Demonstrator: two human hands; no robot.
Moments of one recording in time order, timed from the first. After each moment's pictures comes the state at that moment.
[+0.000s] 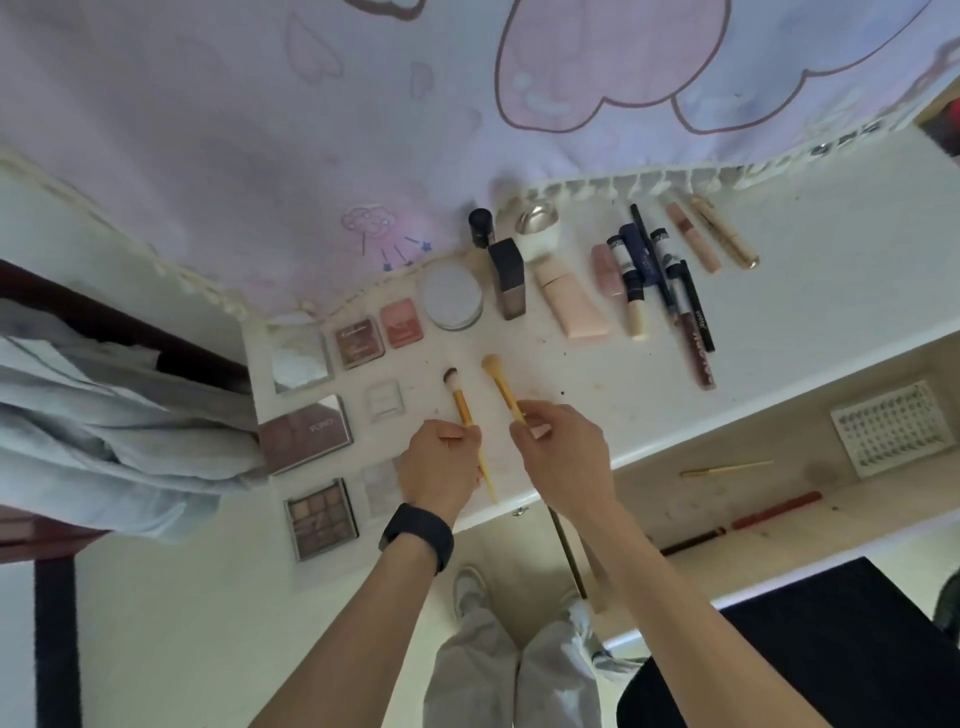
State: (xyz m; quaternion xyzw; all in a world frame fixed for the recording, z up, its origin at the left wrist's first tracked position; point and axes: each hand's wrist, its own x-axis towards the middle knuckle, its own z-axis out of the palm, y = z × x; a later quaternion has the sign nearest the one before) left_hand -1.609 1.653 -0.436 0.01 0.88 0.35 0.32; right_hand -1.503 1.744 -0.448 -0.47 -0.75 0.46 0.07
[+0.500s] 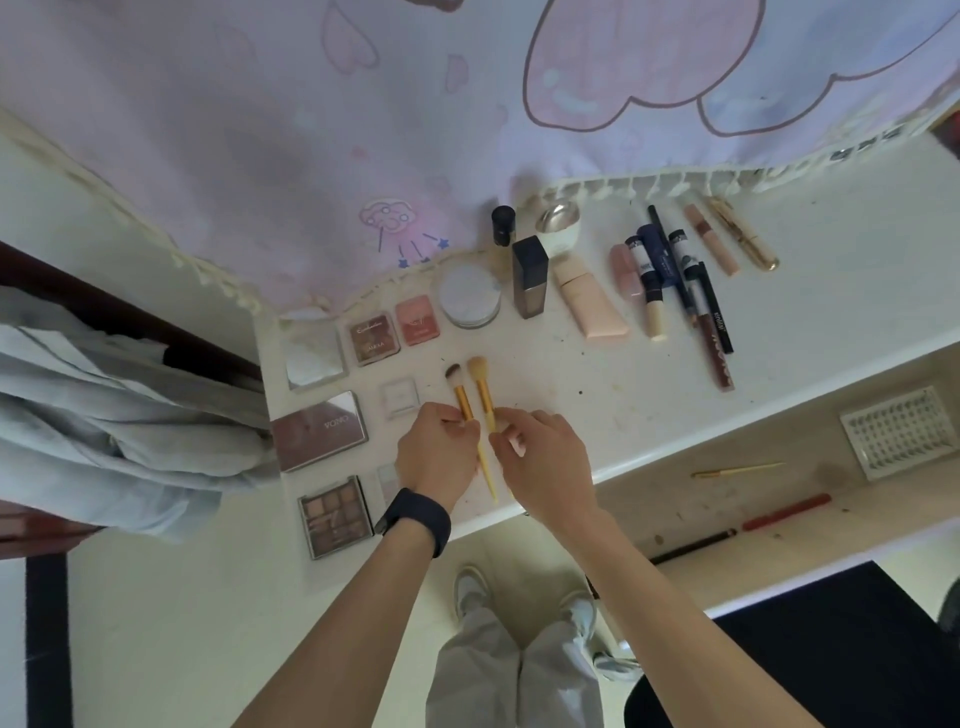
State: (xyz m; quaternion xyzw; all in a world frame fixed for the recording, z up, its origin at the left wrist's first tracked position) left_hand -1.640 1.640 -0.434 0.05 0.89 0.33 0.31; right_hand -1.534 1.710 -0.461 -0.40 -0.83 0.39 0.08
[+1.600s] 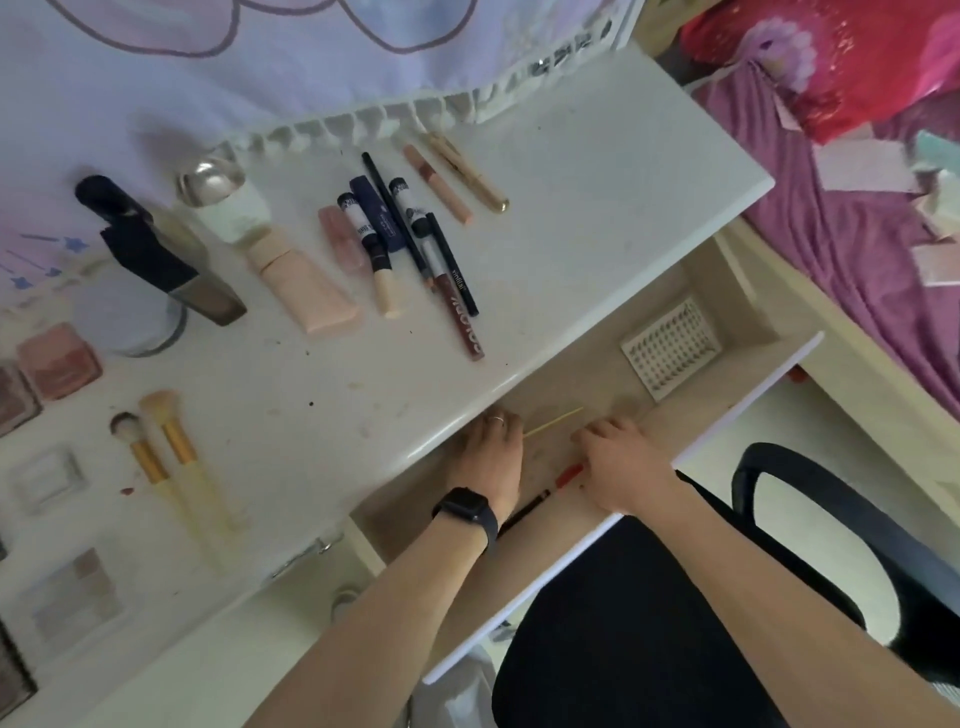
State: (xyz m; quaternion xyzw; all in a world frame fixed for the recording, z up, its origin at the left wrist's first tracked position) left_hand -1.422 1.794 -0.562 0.62 0.74 -0.03 0.26; right_hand -1.263 1.873 -0.532 -0.46 -0.81 0.19 -0.31
